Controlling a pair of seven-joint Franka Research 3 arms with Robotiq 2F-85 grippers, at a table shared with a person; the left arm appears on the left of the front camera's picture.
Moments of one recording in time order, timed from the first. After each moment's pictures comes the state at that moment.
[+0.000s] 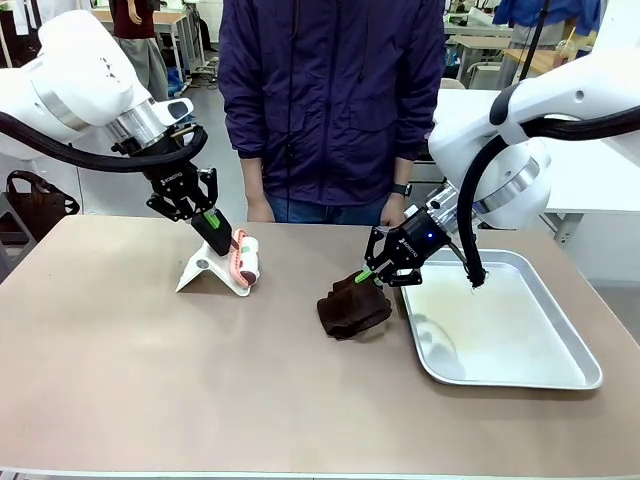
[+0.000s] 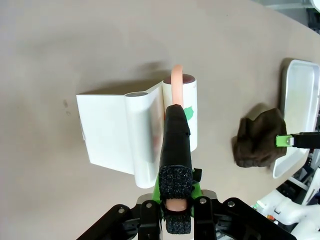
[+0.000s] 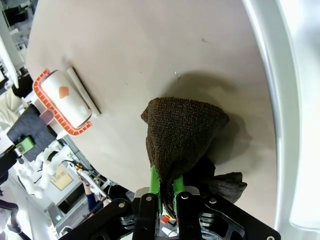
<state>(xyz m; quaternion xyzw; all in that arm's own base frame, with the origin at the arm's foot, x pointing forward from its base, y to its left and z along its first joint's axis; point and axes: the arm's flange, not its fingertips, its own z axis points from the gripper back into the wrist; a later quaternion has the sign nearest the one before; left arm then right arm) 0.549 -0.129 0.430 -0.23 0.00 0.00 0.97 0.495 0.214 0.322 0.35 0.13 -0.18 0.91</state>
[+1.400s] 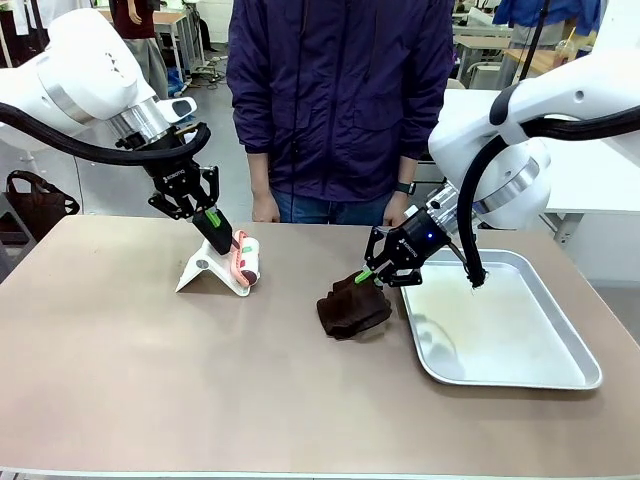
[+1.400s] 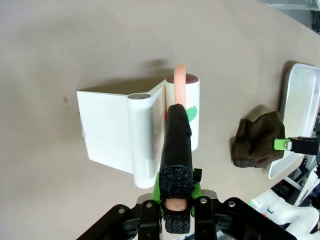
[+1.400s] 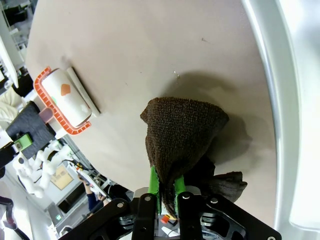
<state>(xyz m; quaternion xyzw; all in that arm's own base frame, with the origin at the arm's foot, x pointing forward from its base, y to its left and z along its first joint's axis) 0.562 -0.129 0.429 -0.22 0.03 0.02 0.97 0.494 0.214 0.321 0.35 0.13 -0.18 0.91</state>
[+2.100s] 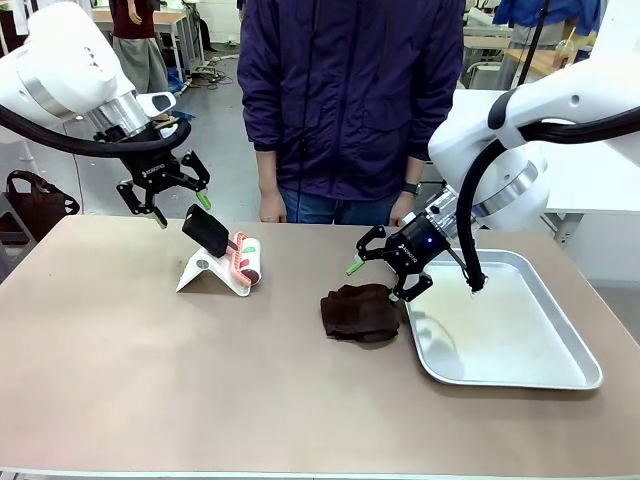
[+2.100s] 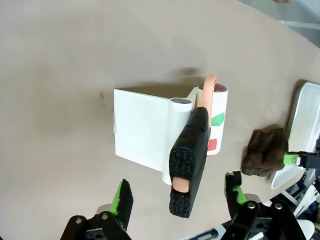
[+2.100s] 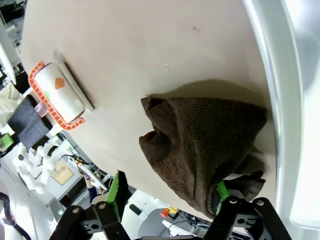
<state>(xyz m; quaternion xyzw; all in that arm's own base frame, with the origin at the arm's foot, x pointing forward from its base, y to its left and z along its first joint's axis) 0.566 -0.095 0.436 -0.20 0.02 0.06 0.98 0.492 0.214 0.313 0.35 0.15 -0.18 0.91</state>
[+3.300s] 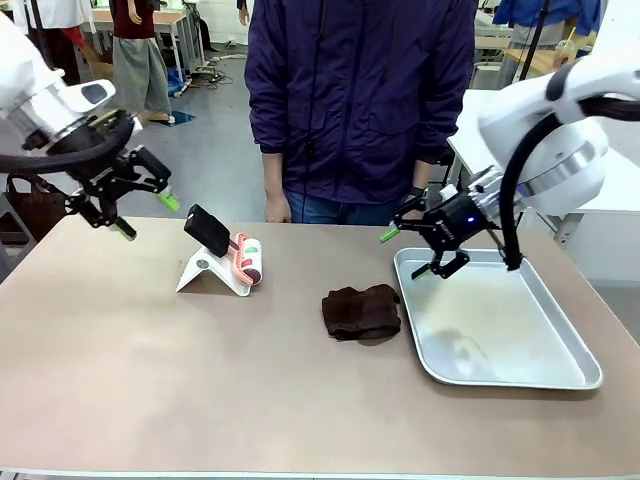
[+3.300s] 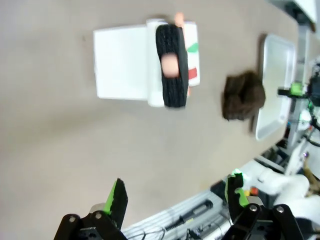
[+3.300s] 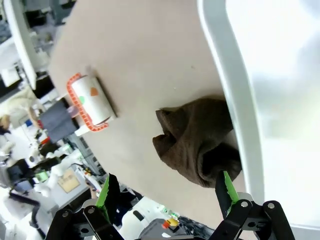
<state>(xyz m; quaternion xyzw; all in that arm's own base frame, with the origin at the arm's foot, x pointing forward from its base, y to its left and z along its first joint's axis) 0.470 -0.046 0.459 -0.30 0.02 -0.01 0.95 0.497 0.146 0.358 0.39 0.07 -0.18 0.90</state>
